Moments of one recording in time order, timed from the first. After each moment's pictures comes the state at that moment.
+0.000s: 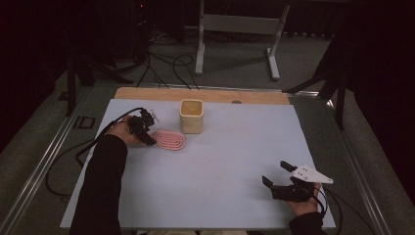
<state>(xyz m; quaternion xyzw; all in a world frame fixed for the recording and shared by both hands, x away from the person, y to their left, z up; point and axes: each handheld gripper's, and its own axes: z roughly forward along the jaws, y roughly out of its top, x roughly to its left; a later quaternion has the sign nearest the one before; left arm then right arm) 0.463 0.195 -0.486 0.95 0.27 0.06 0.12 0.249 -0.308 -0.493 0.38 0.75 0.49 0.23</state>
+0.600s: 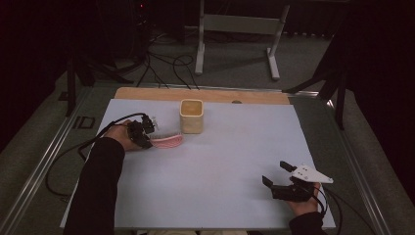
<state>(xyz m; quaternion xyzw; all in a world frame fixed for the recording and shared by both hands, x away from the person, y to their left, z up) 0.440 0.193 -0.483 0.97 0.22 0.05 0.08 0.249 -0.309 -0.493 0.38 0.75 0.49 0.23</state>
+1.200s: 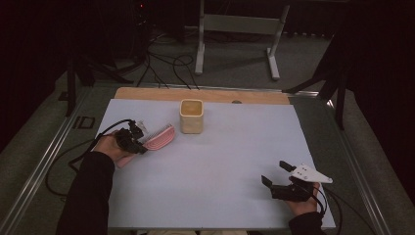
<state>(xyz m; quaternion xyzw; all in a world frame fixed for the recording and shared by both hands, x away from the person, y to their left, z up) 0.409 0.223 -0.480 0.94 0.29 0.05 0.17 0.250 -0.306 -0.493 0.38 0.75 0.49 0.23</state>
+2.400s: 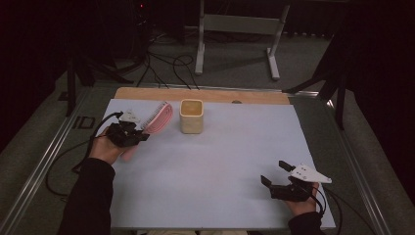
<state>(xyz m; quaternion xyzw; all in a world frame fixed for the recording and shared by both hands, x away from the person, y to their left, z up) 0.377 0.224 -0.424 0.87 0.34 0.14 0.32 0.249 -0.304 -0.491 0.39 0.75 0.49 0.23</state>
